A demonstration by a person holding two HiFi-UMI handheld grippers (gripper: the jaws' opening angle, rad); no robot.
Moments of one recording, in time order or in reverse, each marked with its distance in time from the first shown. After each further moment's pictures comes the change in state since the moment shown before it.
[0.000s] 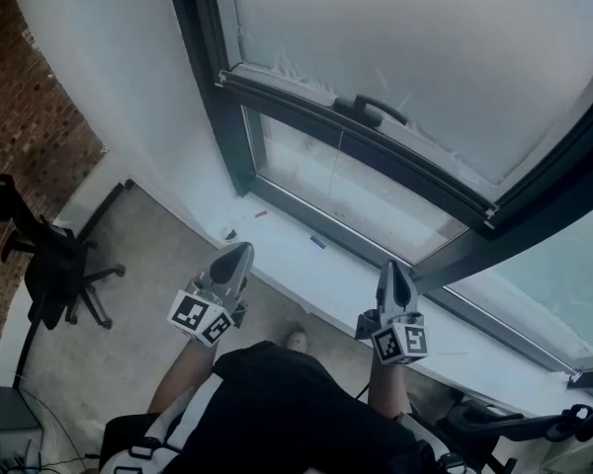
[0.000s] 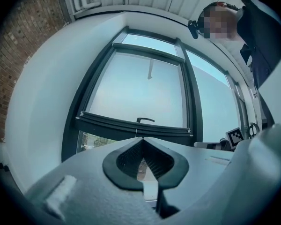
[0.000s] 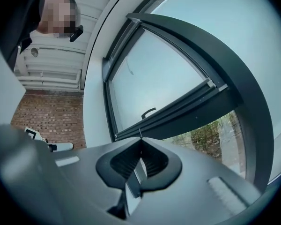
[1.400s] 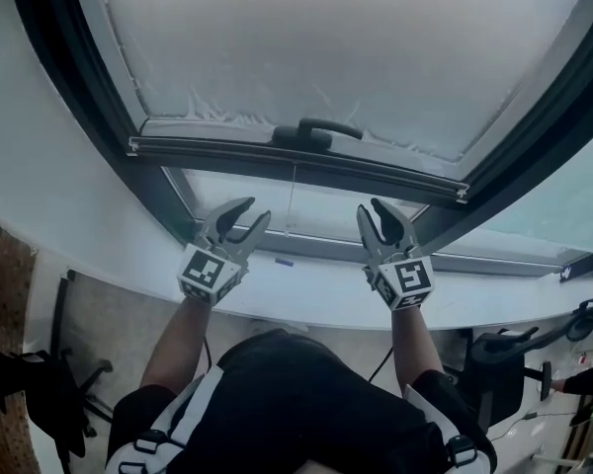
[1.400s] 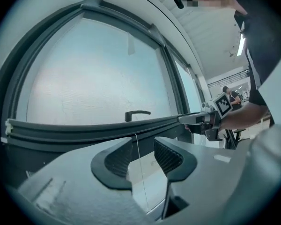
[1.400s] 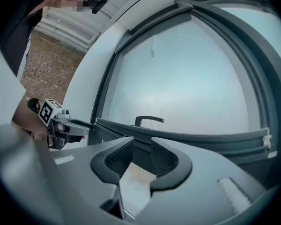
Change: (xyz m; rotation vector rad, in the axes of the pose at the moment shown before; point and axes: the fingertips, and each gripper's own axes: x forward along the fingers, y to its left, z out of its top) left arm 0.214 0.046 0.001 0.230 0.115 -0.534; right arm 0.145 -0.004 0.043 -0.493 0.122 -0.126
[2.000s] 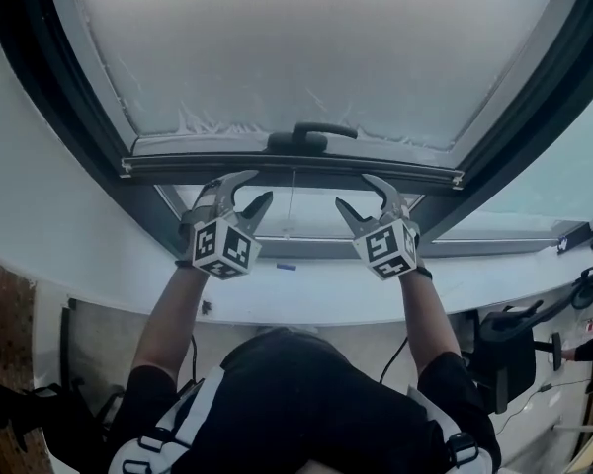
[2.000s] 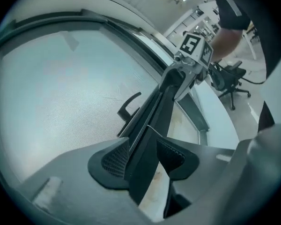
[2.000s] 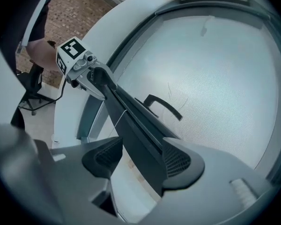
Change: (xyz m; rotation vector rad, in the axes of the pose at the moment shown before) left arm 0.054 0.033 -0.005 0.713 0.283 -0.086; right arm 0.055 0.008 -0.029 -0.472 0.361 0.015
